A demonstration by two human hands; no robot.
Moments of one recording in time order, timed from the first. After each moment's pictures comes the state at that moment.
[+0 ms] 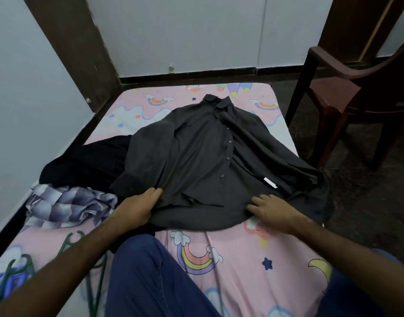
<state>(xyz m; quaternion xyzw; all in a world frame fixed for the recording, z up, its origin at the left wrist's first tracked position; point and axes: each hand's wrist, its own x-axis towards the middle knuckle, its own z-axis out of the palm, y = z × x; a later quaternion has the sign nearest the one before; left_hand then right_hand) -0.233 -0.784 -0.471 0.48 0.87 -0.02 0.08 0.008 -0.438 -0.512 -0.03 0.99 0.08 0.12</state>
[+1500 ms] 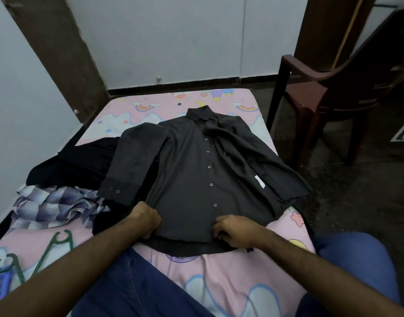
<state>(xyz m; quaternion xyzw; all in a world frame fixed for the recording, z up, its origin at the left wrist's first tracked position) -0.157 -0.737 -0.470 0.49 0.71 -0.48 0.15 0.033 -0.527 -0.527 -0.04 0.97 -0.20 0.11</state>
